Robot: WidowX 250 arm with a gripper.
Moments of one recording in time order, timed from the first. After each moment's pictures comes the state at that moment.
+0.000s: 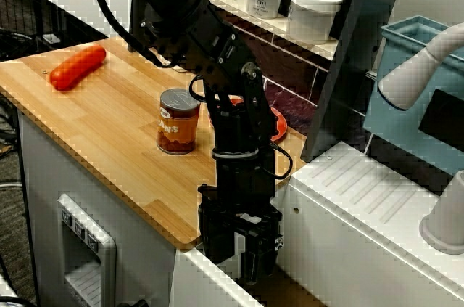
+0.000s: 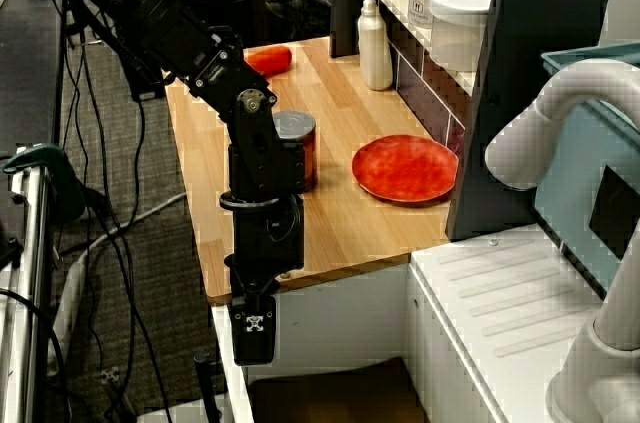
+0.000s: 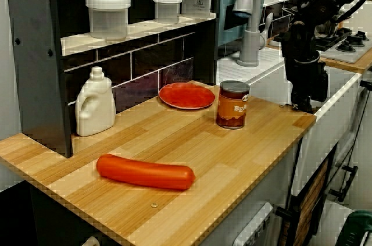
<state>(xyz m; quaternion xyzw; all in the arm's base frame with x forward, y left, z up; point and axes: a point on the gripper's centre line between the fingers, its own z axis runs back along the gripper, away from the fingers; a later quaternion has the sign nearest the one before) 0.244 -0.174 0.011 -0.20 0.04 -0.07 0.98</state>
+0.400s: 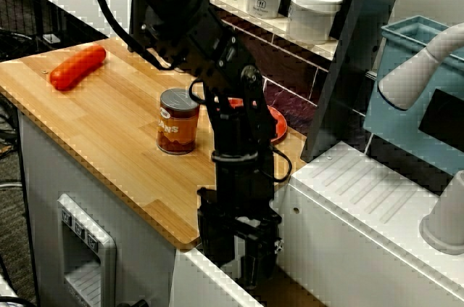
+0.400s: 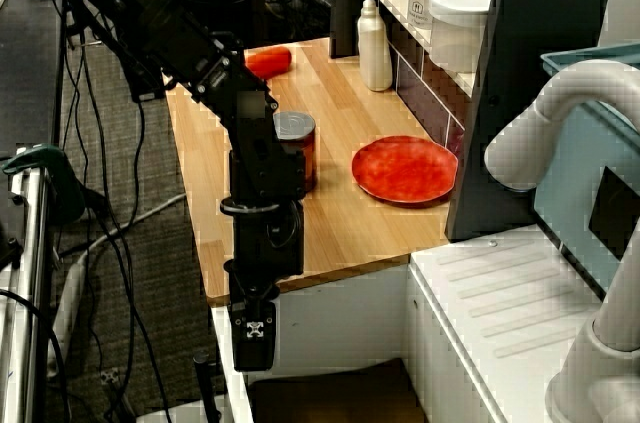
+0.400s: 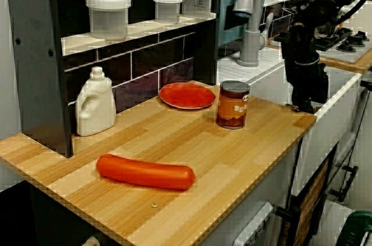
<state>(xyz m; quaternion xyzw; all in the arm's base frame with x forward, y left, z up) 0.242 -0.174 0.007 -0.20 0.05 -0.07 0.98</state>
